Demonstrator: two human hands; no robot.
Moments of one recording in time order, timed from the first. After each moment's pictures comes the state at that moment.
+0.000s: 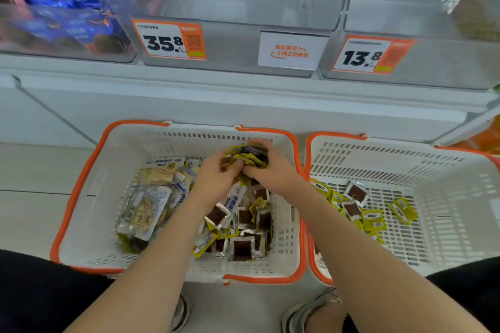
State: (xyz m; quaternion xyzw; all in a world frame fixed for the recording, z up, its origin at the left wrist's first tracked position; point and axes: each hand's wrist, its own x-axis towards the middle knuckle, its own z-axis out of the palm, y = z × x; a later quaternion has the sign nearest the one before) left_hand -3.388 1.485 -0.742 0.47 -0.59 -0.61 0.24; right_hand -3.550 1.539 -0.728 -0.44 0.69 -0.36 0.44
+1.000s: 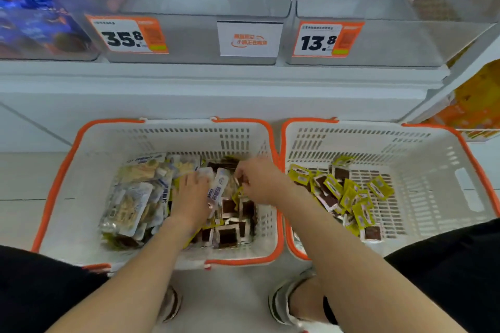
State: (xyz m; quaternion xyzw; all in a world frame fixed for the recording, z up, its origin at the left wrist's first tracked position) left_hand -3.362 1.519 -0.809 0.51 -0.83 -0.18 -0.11; right_hand -3.556 1.586 -0.708 -0.62 0.71 -0.07 0.33
